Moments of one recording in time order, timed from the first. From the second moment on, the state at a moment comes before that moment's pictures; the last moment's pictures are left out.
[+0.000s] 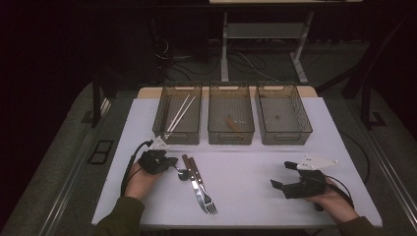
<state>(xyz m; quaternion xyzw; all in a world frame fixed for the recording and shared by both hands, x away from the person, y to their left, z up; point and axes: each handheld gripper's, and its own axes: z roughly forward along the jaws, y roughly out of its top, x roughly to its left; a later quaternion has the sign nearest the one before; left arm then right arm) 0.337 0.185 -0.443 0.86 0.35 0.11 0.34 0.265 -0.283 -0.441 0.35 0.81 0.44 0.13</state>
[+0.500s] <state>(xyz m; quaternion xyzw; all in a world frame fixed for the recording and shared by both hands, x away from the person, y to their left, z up) 0.323 0.193 -0.438 0.87 0.36 0.09 0.32 0.264 -0.282 -0.442 0.34 0.82 0.44 0.14</state>
